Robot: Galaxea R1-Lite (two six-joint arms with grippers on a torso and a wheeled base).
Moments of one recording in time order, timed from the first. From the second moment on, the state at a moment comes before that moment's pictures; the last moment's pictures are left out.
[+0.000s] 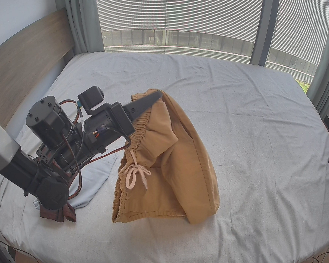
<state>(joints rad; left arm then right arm) -0.50 1.91 -0.78 -1.54 -0.45 -0.65 0.33 0.75 -0.43 -0.38 0.12 0.44</state>
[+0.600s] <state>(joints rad) -0.48 1.92 -0.79 -1.54 -0.45 -0.65 0.36 1.29 -0.46 -0.71 0.18 0.54</state>
